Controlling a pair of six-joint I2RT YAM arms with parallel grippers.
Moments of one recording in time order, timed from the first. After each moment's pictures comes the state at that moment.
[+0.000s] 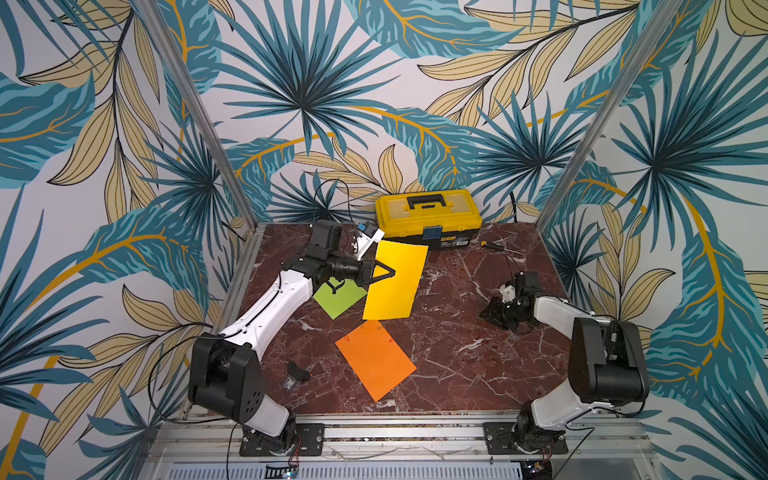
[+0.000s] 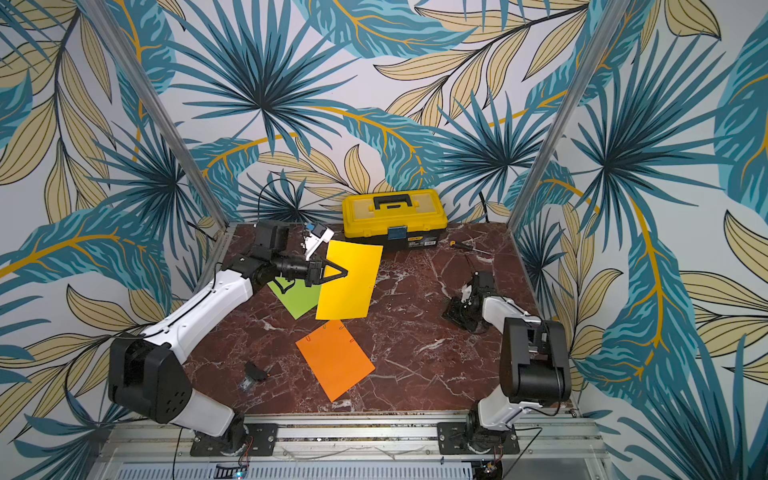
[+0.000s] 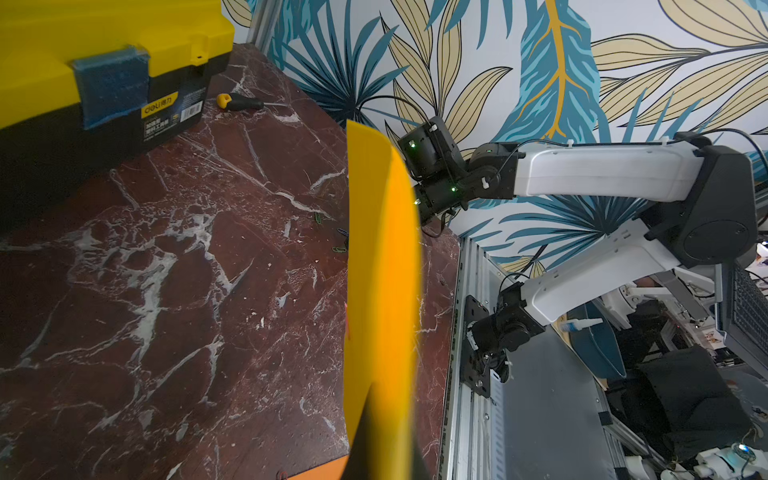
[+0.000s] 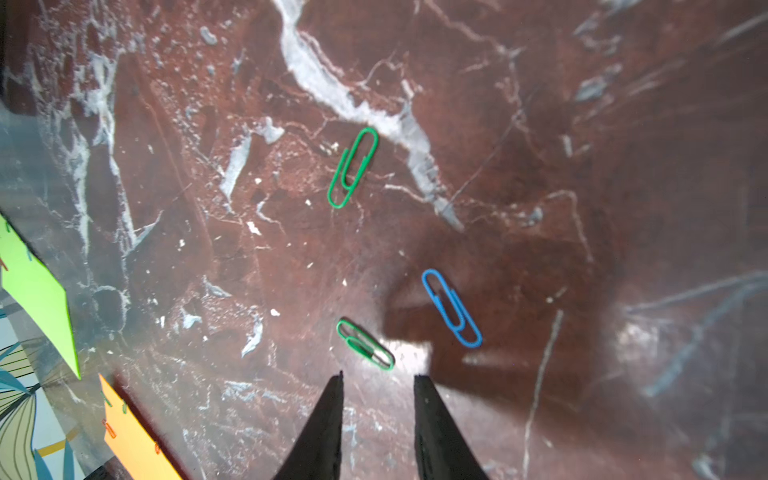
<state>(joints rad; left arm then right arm) -0.33 1.53 1.30 -0.40 1.03 -0.09 -0.13 1.60 0.84 -0.44 -0.37 0.40</state>
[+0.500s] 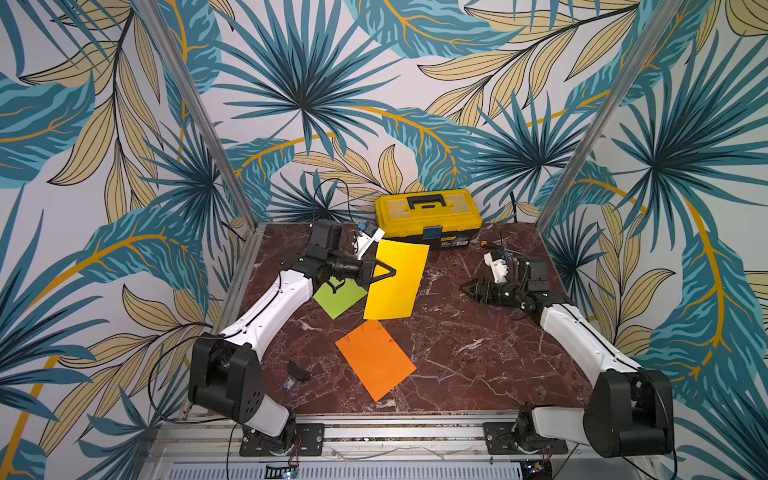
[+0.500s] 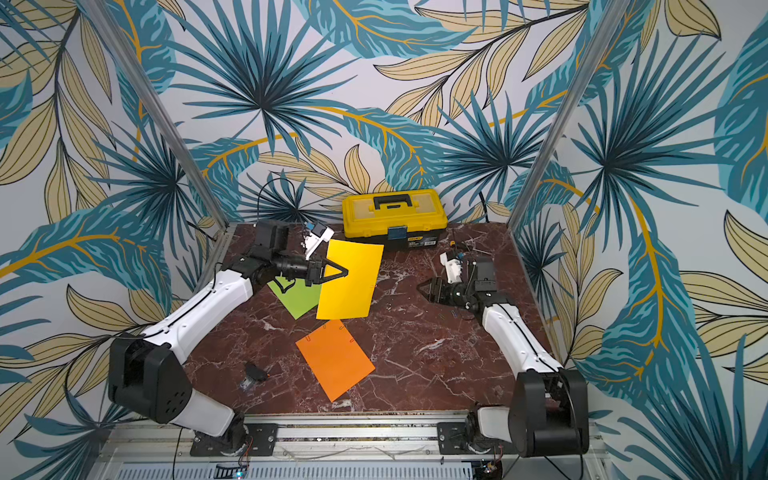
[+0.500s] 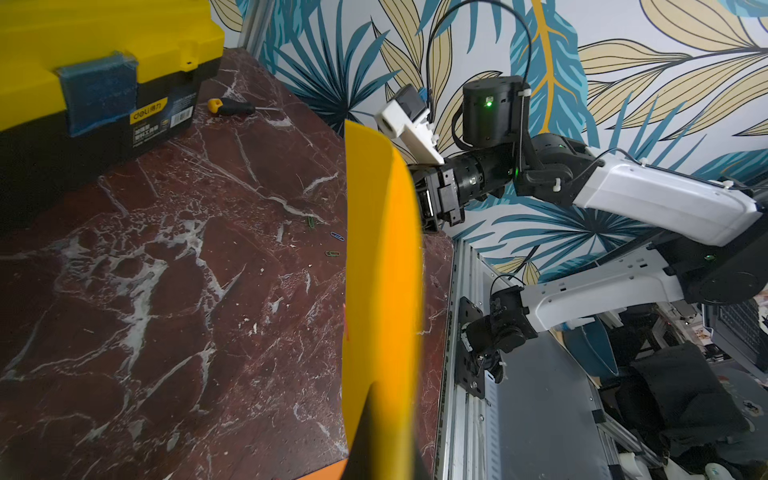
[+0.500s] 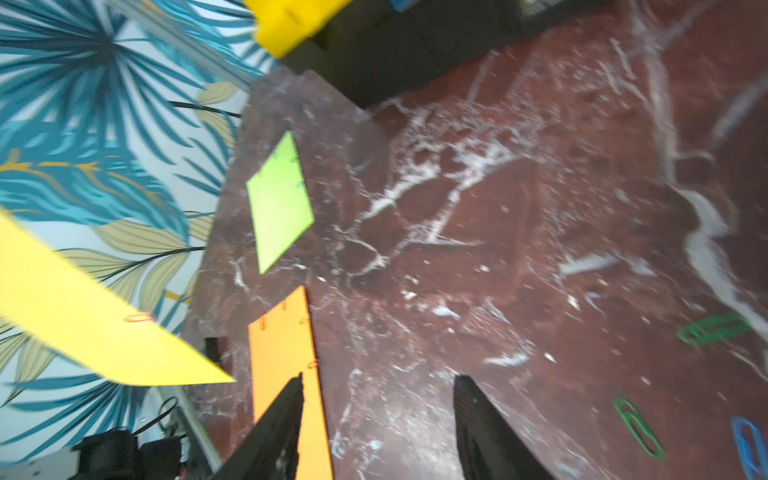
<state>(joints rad) -0.33 1.53 1.30 -0.38 1.06 -0.11 0.02 1.31 0.89 -0.30 -0.69 0.27</state>
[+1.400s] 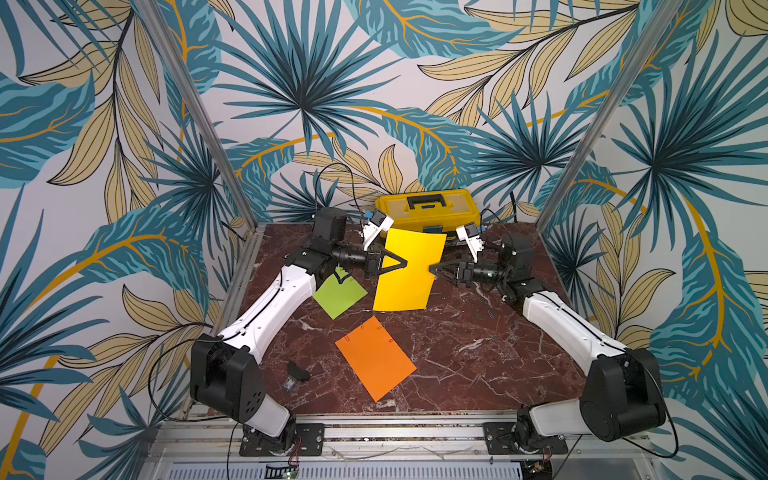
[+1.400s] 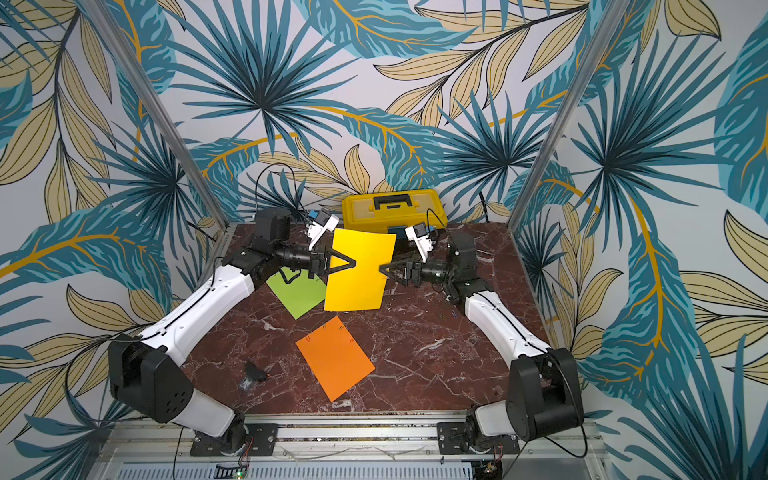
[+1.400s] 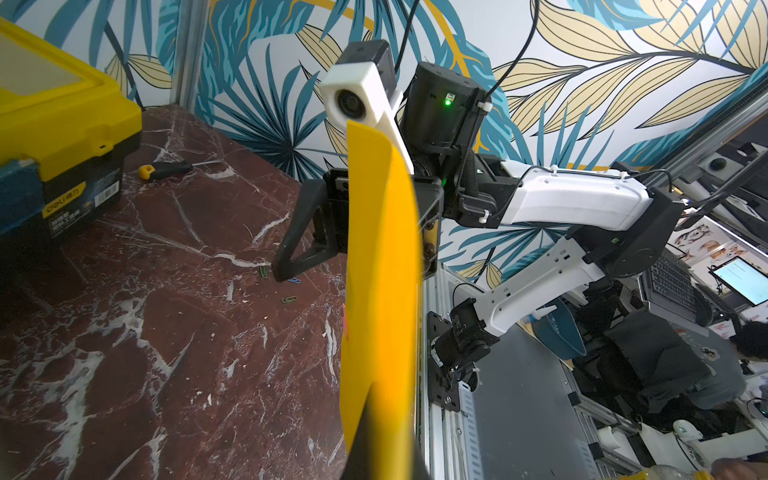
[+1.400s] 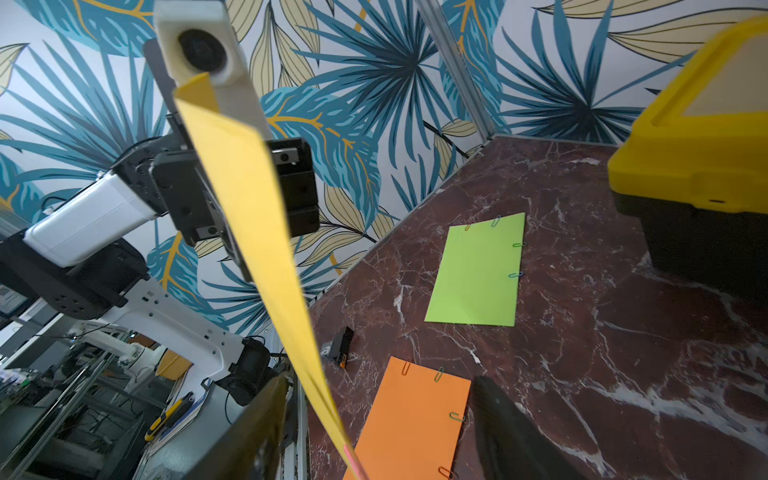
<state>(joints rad) -0.38 1.55 1.41 -0.32 1.15 -0.15 0.20 1.42 1.01 0.20 -1.09 0.38</state>
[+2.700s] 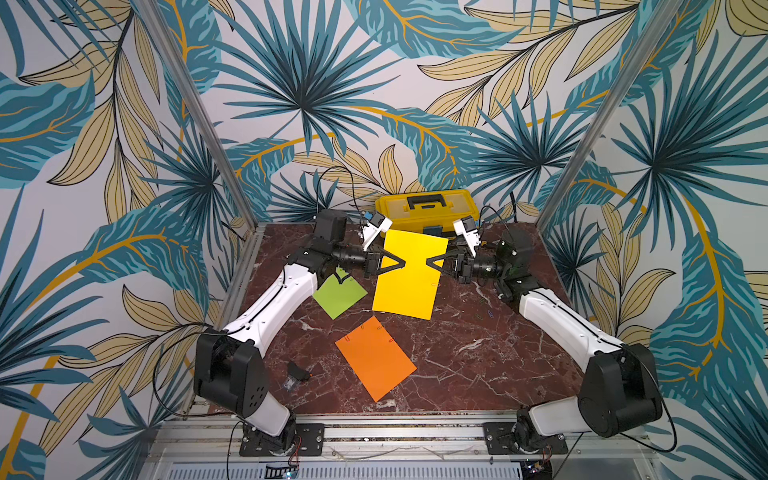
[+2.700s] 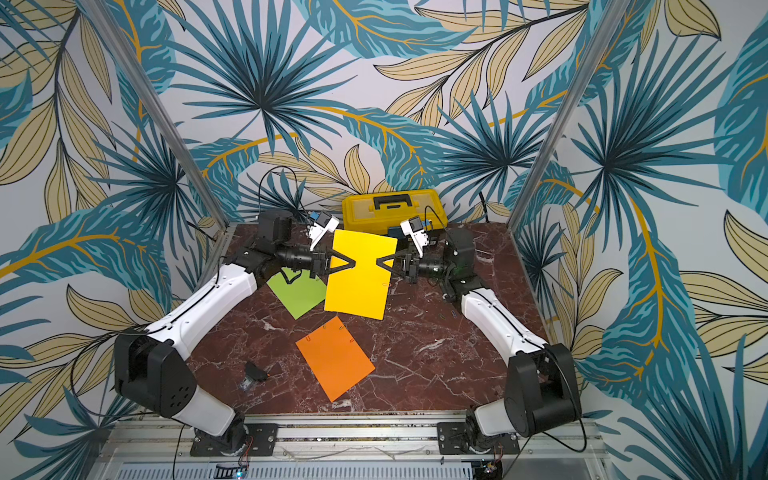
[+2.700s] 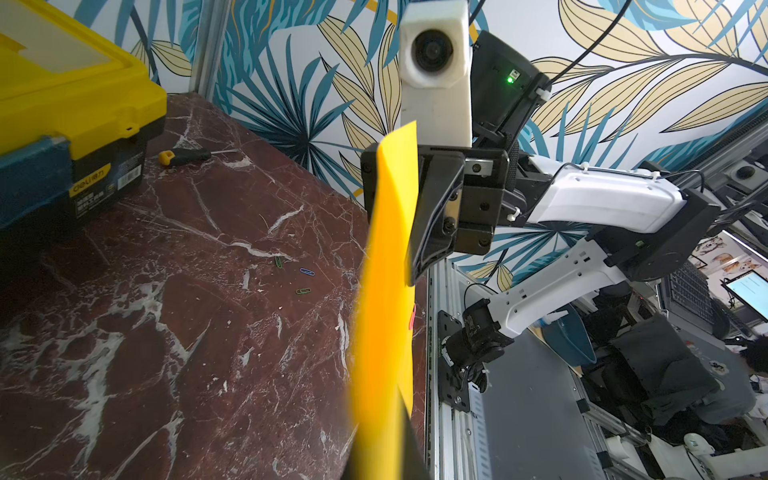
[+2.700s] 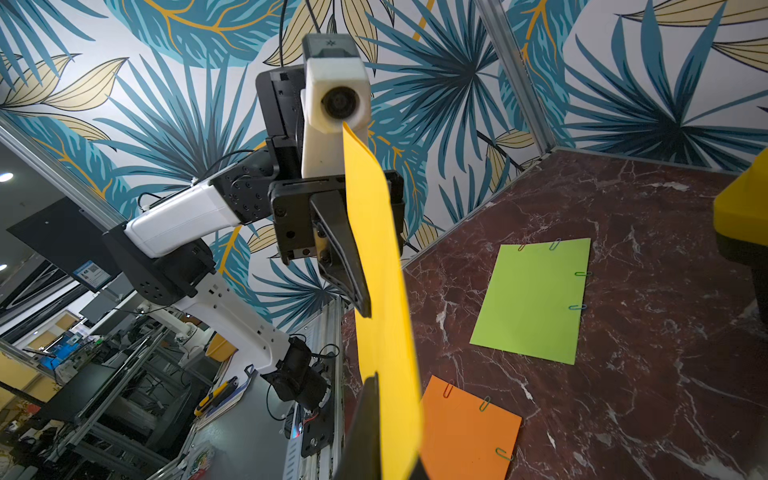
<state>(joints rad) -0.36 1.57 1.40 -0.31 1.12 -0.15 0.22 1.45 1.04 0.34 -1.16 0.52</state>
